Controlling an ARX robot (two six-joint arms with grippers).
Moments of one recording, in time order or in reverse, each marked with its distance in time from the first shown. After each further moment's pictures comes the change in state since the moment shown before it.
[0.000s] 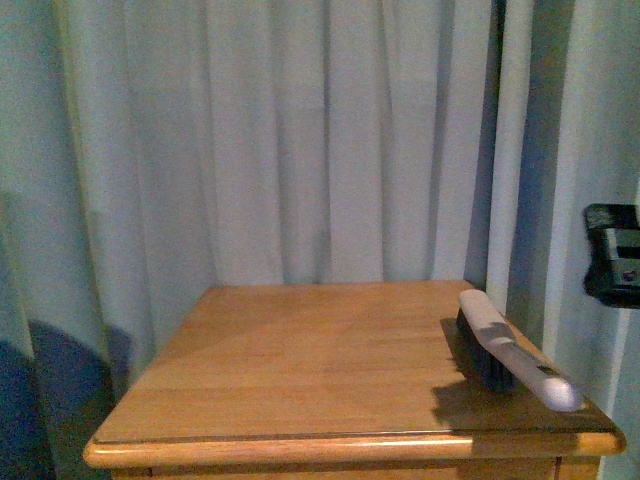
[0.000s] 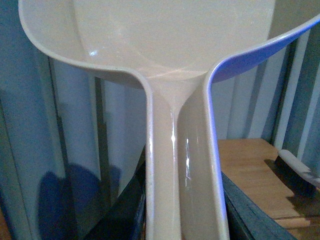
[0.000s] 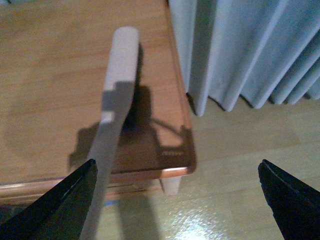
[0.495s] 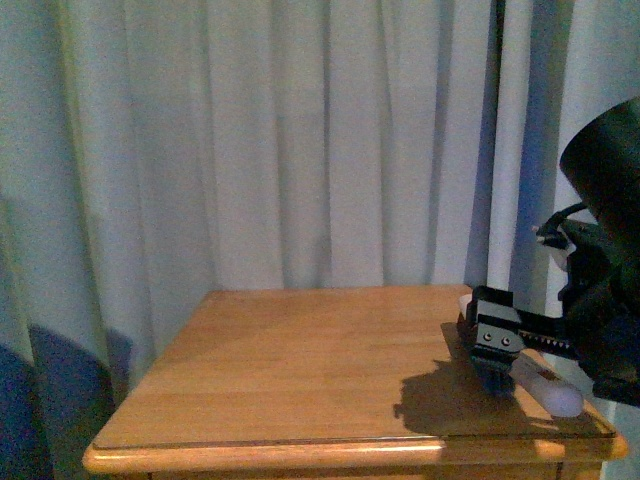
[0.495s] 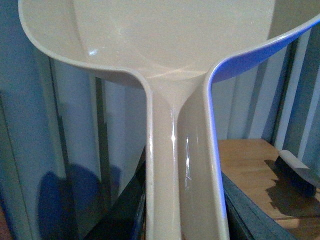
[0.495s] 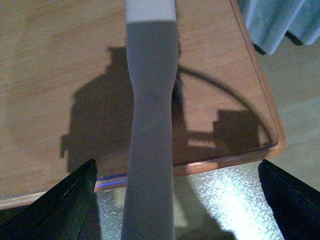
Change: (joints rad) left arm 0.000 0.000 0.000 0.000 0.000 0.000; right arm 0.092 0.327 0.159 -0.043 -0.013 0.267
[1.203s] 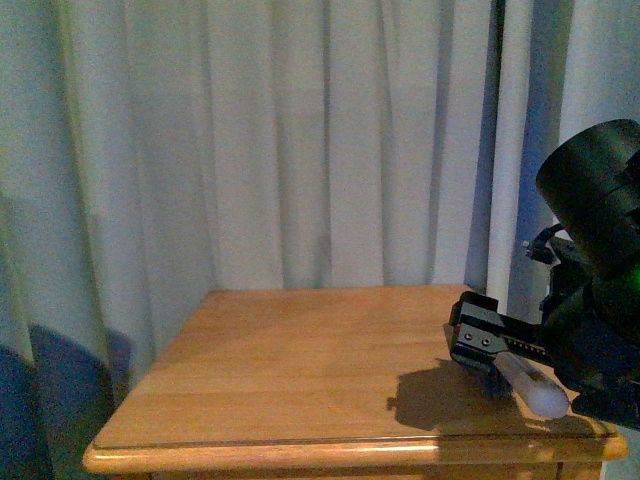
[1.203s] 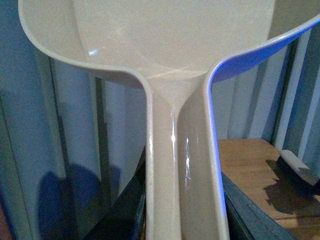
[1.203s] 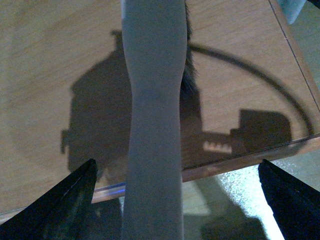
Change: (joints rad) left arm 0.000 0.000 0.000 0.000 0.000 0.000; right arm 0.005 0.064 0.053 -0.021 -0.040 0.101
